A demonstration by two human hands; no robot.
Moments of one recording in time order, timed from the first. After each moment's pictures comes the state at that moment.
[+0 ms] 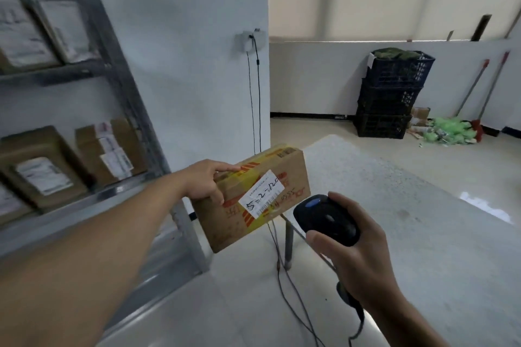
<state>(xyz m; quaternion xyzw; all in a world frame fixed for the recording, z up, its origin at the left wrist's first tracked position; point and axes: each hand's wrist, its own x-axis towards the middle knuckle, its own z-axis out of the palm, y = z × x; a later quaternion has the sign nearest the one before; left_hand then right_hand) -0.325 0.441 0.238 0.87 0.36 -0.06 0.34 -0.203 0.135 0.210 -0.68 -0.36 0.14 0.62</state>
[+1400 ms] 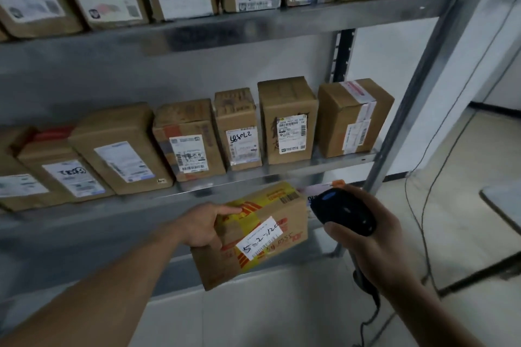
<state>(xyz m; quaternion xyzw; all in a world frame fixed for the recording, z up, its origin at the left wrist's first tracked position) -0.890 0.708 0.095 0.78 0.53 -0.10 0.32 -0.604 0.537 0.141 -0.62 -0.47 0.35 0.53</state>
